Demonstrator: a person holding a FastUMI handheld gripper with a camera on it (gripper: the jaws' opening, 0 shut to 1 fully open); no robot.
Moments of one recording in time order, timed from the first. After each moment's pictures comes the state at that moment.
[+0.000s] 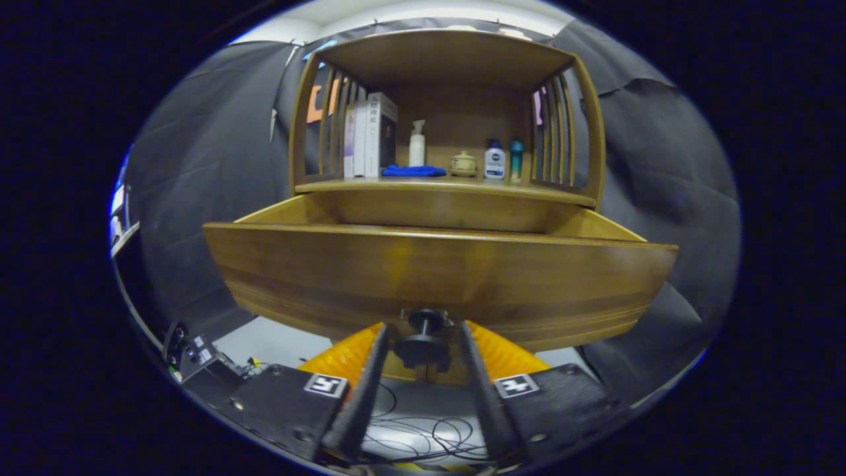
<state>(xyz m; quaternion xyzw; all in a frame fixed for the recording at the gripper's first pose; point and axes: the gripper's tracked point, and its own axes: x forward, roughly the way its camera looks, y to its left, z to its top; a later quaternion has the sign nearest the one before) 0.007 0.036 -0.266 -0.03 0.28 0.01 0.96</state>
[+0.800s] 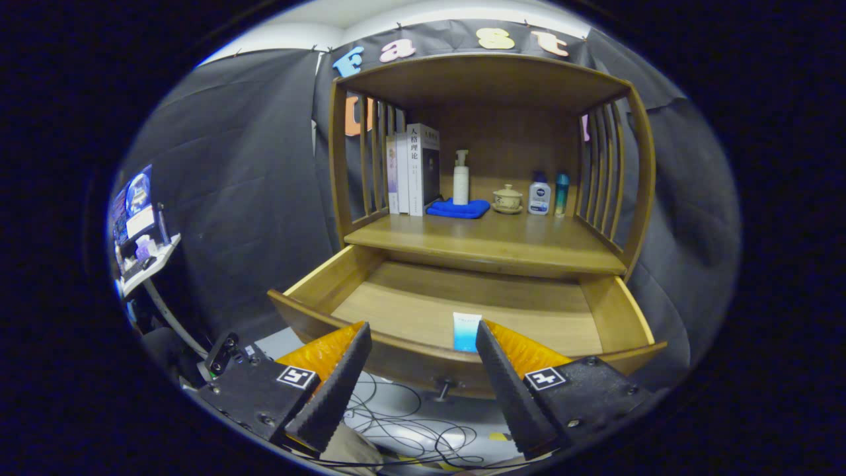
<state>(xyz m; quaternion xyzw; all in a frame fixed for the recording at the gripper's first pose) 0.058 0.047 -0.144 -0.02 0.29 0.10 0.95</state>
